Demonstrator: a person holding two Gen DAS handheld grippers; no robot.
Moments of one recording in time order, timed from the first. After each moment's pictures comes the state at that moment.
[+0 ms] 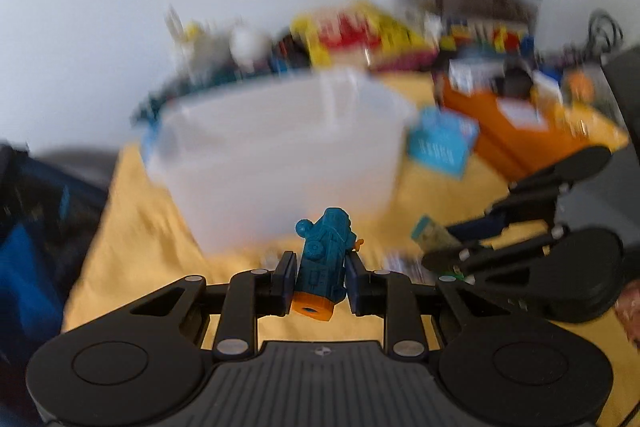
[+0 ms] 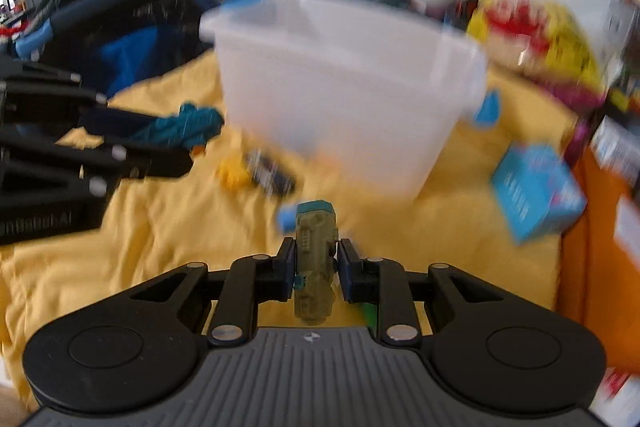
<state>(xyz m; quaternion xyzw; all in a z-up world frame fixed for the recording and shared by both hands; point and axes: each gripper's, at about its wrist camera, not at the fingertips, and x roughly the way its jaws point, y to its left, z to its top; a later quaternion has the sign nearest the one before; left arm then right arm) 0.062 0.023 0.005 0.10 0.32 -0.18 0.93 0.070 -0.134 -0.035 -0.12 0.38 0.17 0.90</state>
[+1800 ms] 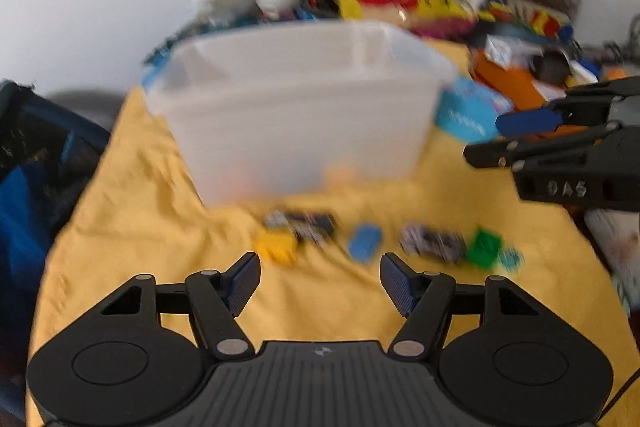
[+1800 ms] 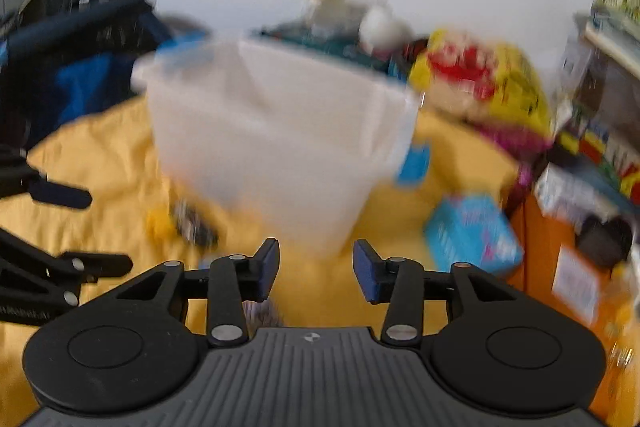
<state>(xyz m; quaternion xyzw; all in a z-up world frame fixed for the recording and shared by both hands) 0.075 0.016 -0.048 0.06 0.40 -0.15 0.90 0.090 -0.158 -0.033 -0.15 0.36 0.12 0.91</state>
